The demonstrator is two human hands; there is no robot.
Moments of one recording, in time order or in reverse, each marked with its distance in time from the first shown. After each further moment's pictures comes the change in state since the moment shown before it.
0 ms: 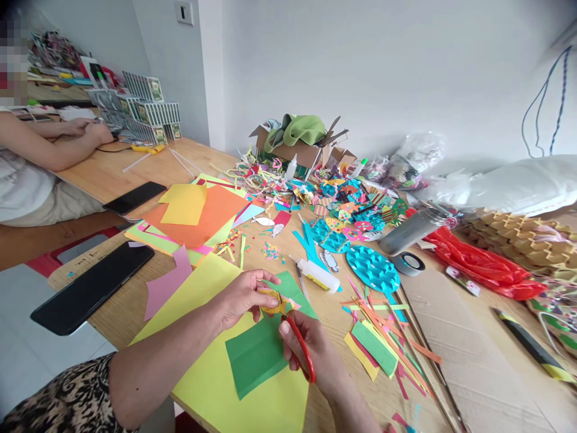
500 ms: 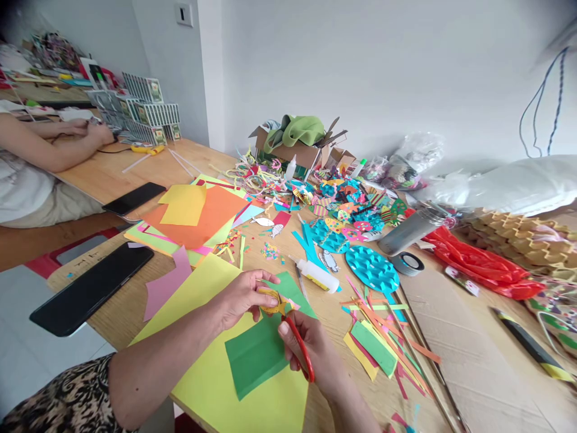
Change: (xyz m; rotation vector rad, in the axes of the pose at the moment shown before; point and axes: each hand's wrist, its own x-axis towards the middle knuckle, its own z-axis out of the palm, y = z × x) left_hand -0.002 0.002 0.000 -0.005 -0.007 -0.002; right_hand 0.001 0.002 -0.001 -0.008 0.019 0.032
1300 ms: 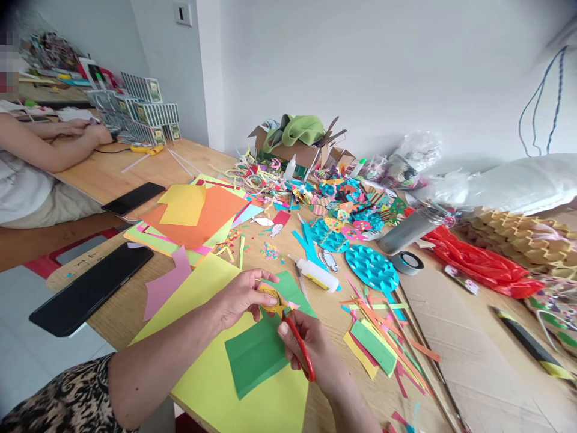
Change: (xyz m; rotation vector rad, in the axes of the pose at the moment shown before) left_hand 0.001 0.000 -0.001 -0.063 -0.021 -0.009; right_hand -0.001 -0.002 -0.001 -0.032 -0.010 -0.018
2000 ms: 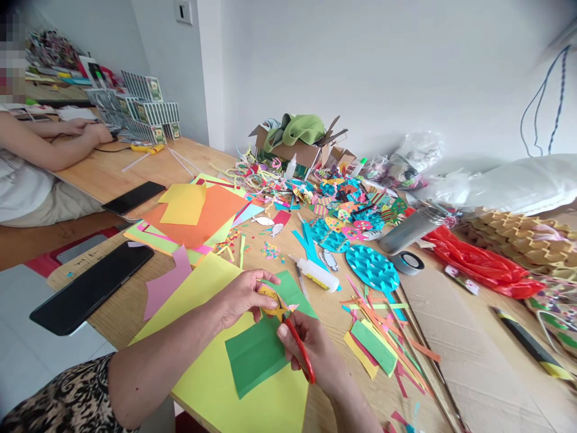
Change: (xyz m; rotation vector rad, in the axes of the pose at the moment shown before) left_hand 0.000 -0.001 0.000 0.061 -0.012 0.009; right_hand -0.001 -0.008 0.000 -0.062 -0.023 0.007
